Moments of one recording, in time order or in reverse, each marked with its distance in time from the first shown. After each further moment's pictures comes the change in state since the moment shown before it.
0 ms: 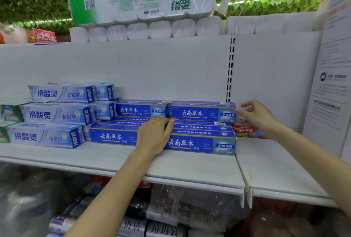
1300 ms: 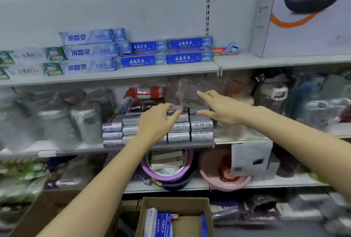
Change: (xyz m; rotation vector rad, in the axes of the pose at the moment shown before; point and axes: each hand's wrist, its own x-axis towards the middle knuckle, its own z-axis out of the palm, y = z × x) left_hand -0.314 -0.035 -0.152 -0.129 -0.306 0.188; right_hand -0.409 -0.107 0.048 -0.873 -0.533 -0.196
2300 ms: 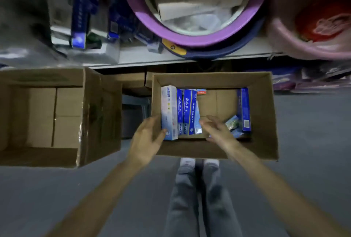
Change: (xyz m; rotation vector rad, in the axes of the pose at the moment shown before) left_hand -0.275 -0.294 0.411 -0.293 -0.779 -0.647; right_hand 0.026 -0.120 0.651 1.302 -0.534 1.062
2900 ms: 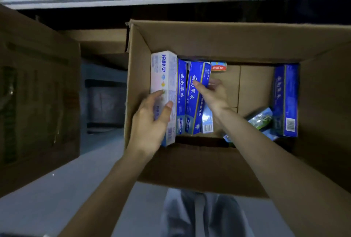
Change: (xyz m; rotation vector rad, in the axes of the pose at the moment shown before) left_hand 0.118 -0.060 0.124 -0.427 0.104 -0.168; right_hand 0.234 0.053 0.060 0.224 0.145 -0.068
